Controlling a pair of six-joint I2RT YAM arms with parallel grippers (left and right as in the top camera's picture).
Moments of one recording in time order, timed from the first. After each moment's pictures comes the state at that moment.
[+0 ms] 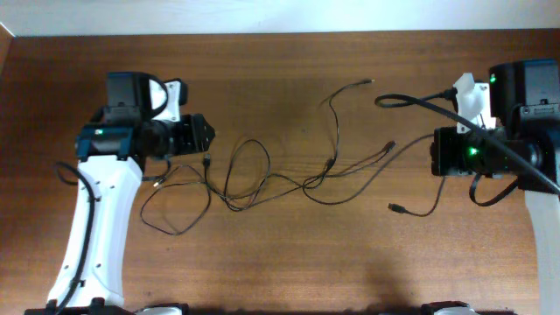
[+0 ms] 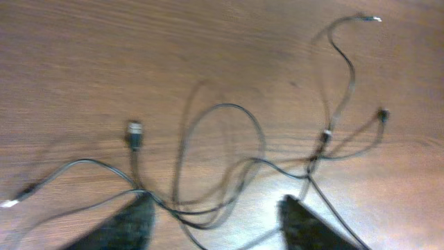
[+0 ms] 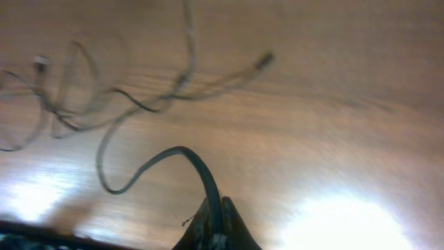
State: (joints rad) left arm 0.03 1.46 1.34 -0.95 0.37 -0.12; right arm 0.07 1.38 1.80 -1.56 -0.13 0.06
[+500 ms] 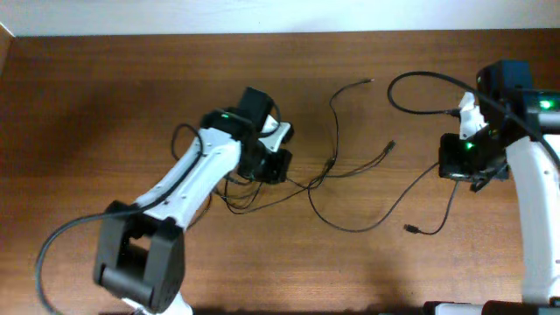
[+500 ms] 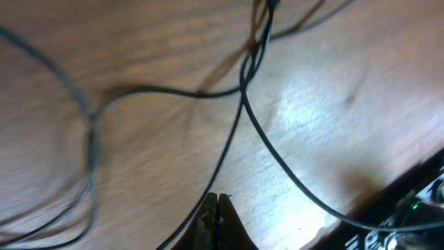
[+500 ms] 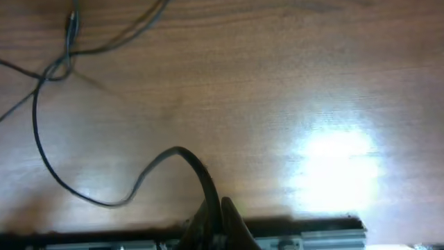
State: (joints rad) left arm -0.42 1.80 1.35 -0.96 0.41 -0.12; right arm -0.06 1.53 1.61 -1.57 -0.04 0.08
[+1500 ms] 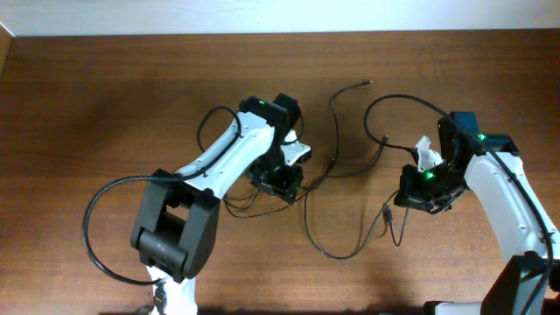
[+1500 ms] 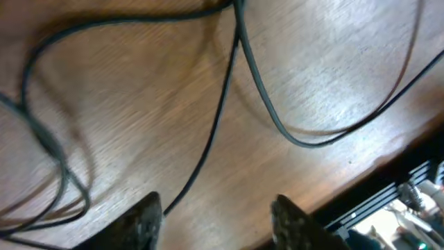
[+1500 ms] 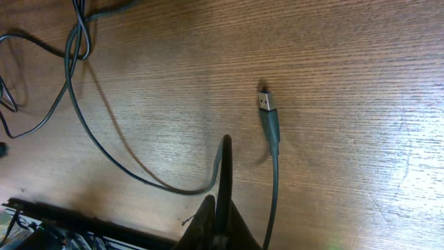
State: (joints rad) left arm -0.51 2.02 1.55 -1.29 0.31 0.11; right arm -0.06 1.55 1.09 -1.15 -0.39 0.13
